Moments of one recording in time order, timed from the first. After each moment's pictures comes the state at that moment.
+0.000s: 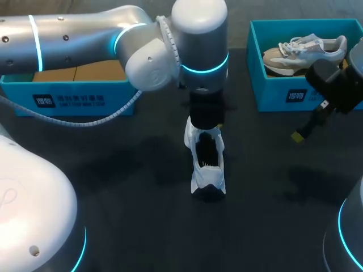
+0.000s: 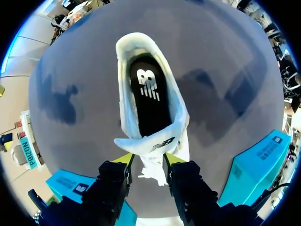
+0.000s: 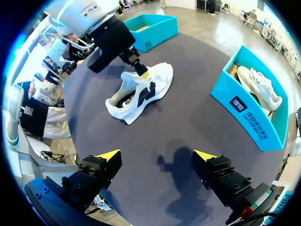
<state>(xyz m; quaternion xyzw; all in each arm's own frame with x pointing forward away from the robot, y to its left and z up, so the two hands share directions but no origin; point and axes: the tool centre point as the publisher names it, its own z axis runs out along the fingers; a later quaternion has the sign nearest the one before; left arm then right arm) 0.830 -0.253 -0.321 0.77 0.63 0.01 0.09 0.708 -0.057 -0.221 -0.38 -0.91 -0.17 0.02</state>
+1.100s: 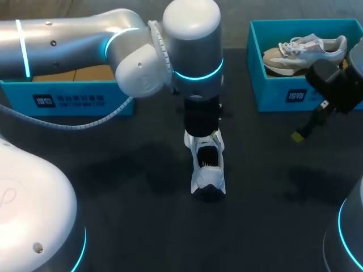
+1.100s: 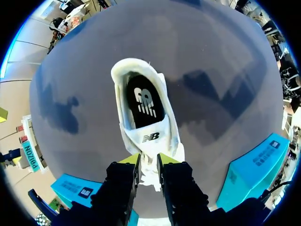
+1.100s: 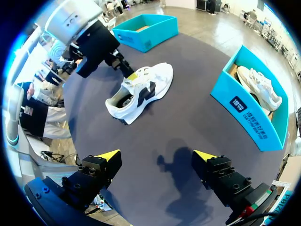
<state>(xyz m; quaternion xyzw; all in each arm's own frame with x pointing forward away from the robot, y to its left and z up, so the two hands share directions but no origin) 0.800 -0.241 -0.310 0.77 0.63 0.01 0.09 0.708 -0.057 -0.221 -0.38 -0.91 -0.17 0.02</state>
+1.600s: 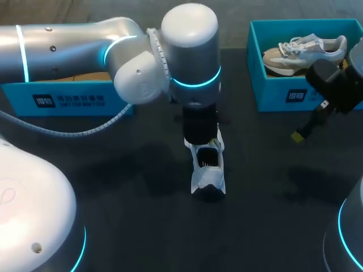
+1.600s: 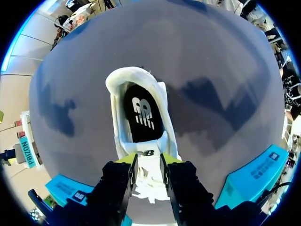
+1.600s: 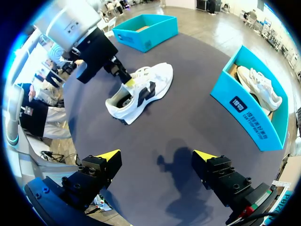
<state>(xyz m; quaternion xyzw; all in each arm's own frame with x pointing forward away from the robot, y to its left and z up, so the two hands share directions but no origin) 0.788 -0.236 -0.331 0.76 0.65 0.00 0.08 0.708 -0.057 -0.221 -0.38 -0.91 -0.17 0.02</state>
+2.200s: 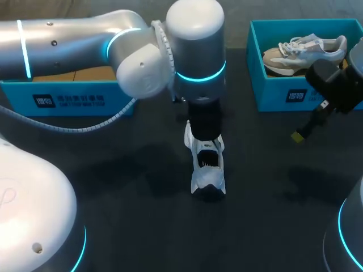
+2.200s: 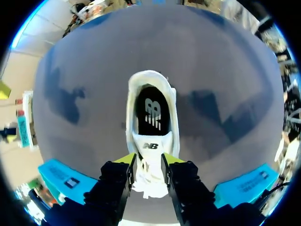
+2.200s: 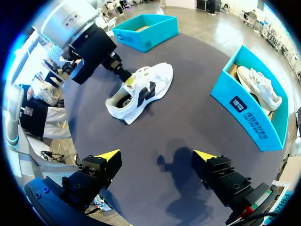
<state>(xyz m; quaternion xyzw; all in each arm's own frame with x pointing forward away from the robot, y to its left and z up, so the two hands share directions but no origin) 0.784 -0.240 -0.309 0.68 0.73 -0.01 0.07 0.708 -0.057 -0.221 -0.38 -0.91 -0.17 0.02</state>
